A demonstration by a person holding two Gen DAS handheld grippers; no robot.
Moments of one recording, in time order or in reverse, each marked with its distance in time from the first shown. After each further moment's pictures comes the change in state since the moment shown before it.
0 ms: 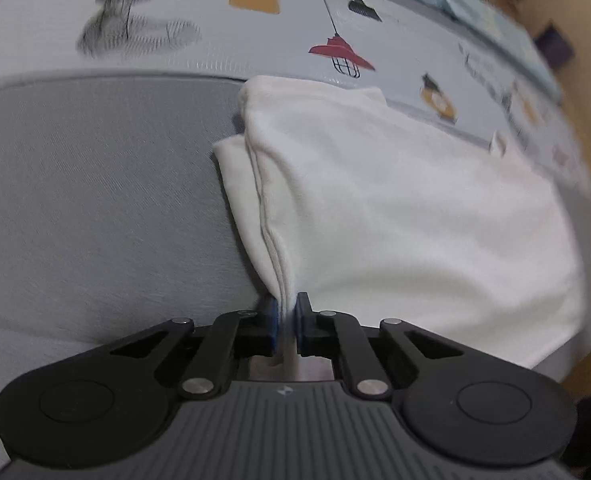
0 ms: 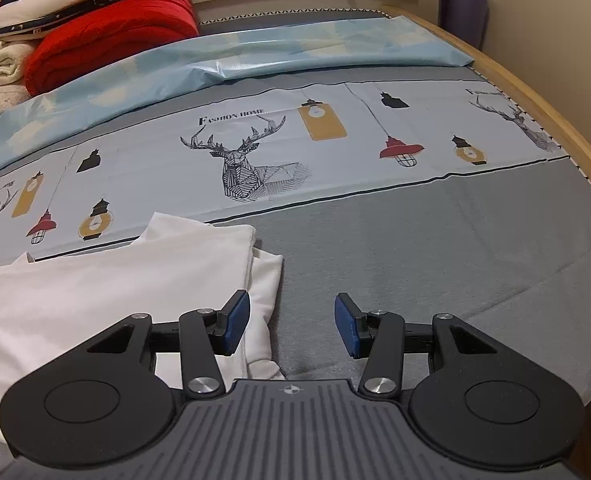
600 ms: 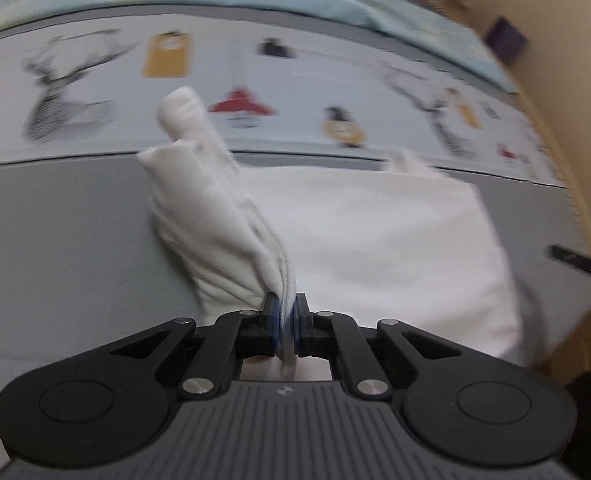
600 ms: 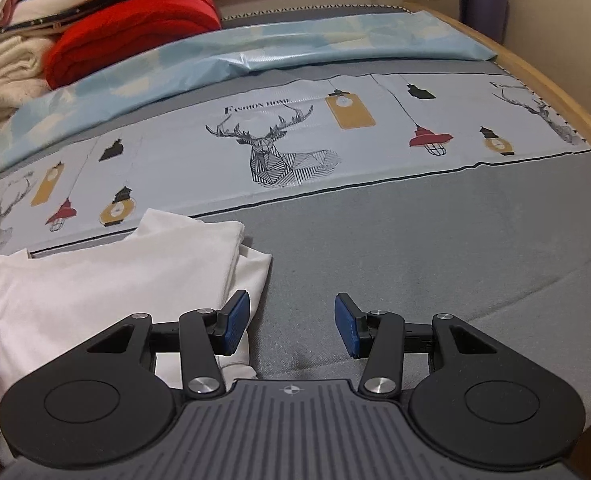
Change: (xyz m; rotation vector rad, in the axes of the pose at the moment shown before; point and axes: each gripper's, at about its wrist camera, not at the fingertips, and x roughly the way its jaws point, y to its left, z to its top) left arm -0.051 -0.087 0.017 0.078 -0.082 -0.118; right arm 0.013 0.007 -0.017 -0.014 0.003 0.071
